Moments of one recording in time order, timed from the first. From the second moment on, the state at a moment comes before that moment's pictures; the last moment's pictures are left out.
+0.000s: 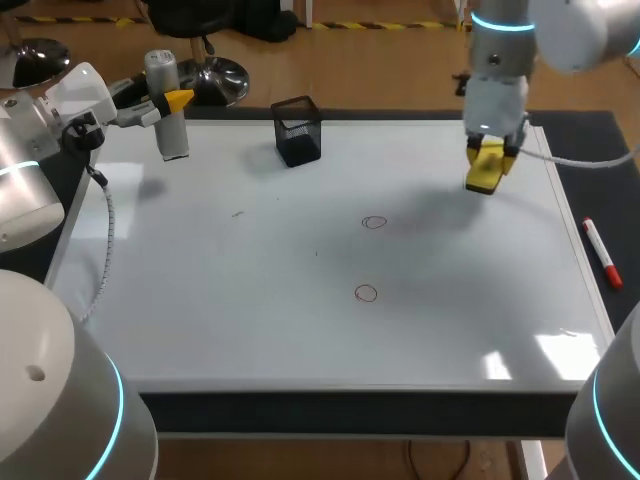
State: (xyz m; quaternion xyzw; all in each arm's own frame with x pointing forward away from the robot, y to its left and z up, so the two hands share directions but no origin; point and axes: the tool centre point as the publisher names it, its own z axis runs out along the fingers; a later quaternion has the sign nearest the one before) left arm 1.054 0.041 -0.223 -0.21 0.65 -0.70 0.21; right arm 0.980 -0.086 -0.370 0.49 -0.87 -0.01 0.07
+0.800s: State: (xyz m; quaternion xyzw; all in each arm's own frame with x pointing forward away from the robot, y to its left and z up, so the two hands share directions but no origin) left arm 1.054 0.041 -0.223 -0.21 0.65 -0.70 0.21; right arm 1.007 -0.152 -0.365 0.42 -0.90 -0.01 0.05
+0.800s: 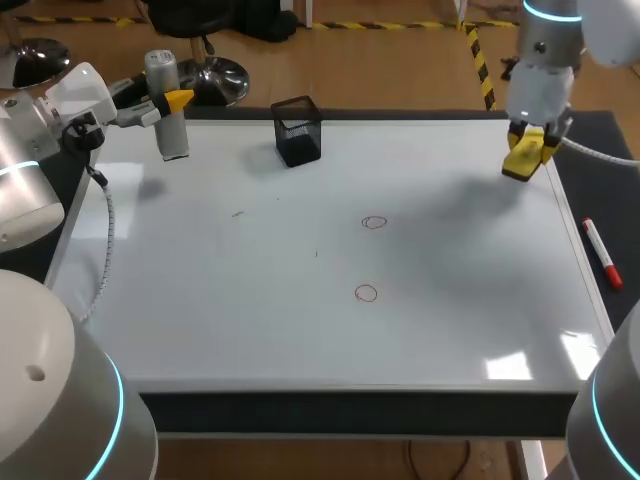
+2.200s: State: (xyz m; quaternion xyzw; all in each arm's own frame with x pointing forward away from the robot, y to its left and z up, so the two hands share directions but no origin) left arm 1.036 0.000 -0.209 -0.16 0.65 -0.72 0.20; right arm 1.023 -0.151 -0.370 0.42 -0.90 -0.01 0.05
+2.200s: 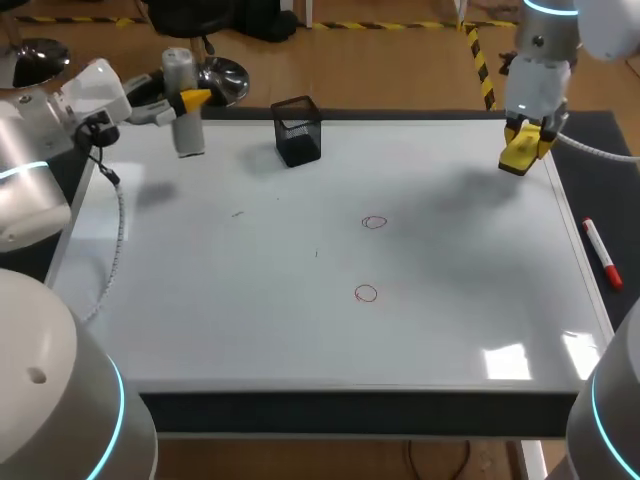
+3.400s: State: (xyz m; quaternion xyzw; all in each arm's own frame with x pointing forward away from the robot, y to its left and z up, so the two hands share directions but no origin) left arm 0.912 -0.214 -0.200 -0.02 0.64 -0.76 0.02; right arm 1.023 -0.151 -0.370 0.42 -0.90 -0.01 0.05
